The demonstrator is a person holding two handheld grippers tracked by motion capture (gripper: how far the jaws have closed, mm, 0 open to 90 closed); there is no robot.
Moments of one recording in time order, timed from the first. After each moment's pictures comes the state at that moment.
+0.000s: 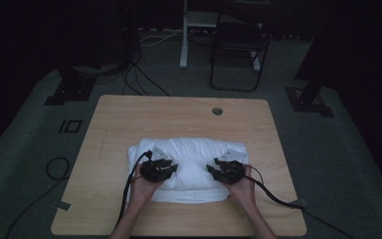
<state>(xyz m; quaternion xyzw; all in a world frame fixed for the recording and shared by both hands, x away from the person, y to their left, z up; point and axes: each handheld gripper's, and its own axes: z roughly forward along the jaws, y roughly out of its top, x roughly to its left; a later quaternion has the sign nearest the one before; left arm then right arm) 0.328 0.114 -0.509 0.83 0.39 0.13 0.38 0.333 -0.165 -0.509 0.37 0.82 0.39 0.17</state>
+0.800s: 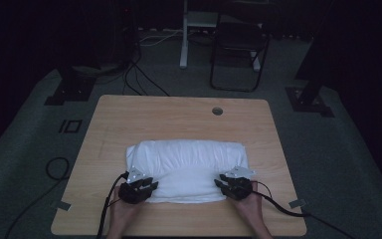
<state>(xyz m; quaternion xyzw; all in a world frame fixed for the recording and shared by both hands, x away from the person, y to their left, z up) 0.281 0.179 -0.531 0.79 0.45 0.14 0.39 0.303 -0.191 -0.544 0.38 0.83 0.39 0.16</state>
